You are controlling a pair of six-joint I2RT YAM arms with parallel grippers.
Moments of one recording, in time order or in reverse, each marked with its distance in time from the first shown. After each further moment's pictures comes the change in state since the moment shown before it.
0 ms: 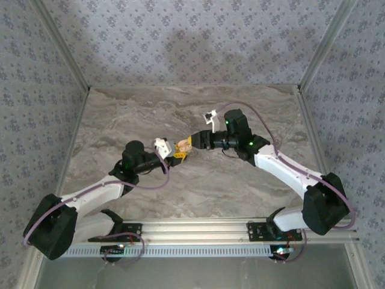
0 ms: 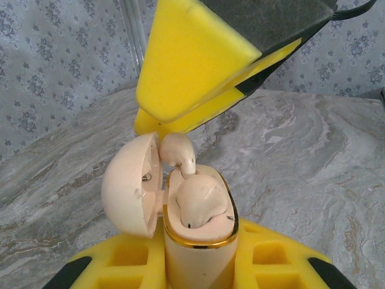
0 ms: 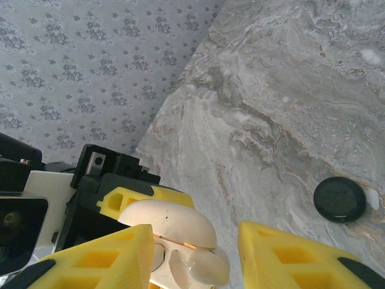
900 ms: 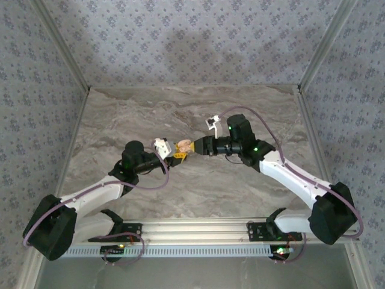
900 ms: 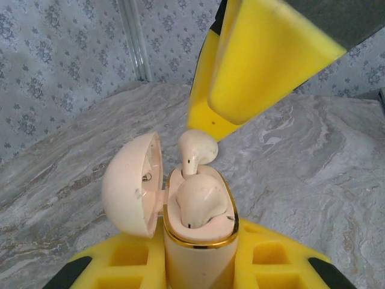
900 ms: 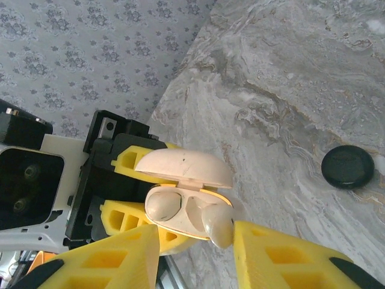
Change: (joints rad) left arm 0.000 -0.007 0.000 -0.001 0.004 0.000; right arm 0.029 -0.097 -0.048 -0.077 0.012 0.015
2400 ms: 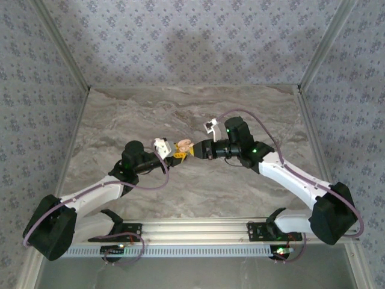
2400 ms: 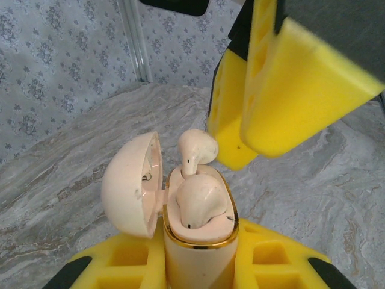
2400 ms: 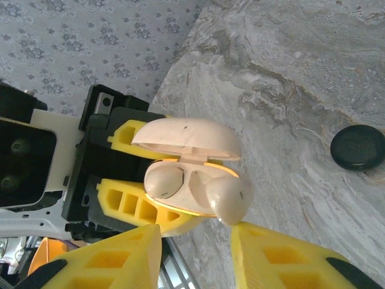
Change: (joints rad) left arm 0.000 0.000 0.000 0.002 0.000 0.000; right arm 0.023 -0.010 -0.010 -0.034 -0.008 -0.002
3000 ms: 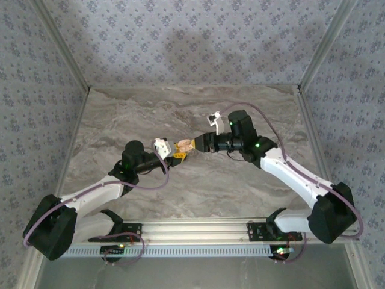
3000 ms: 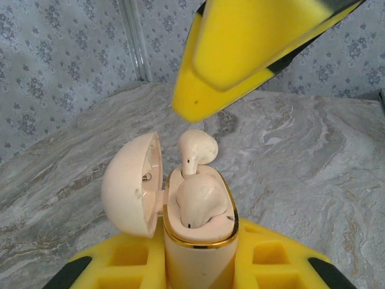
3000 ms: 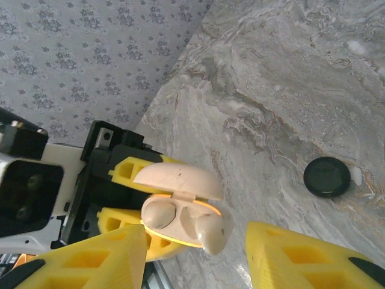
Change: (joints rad) left arm 0.000 0.002 0.000 0.000 0.001 0.000; right arm -0.051 0.034 0.077 -0.036 0.018 -0.071
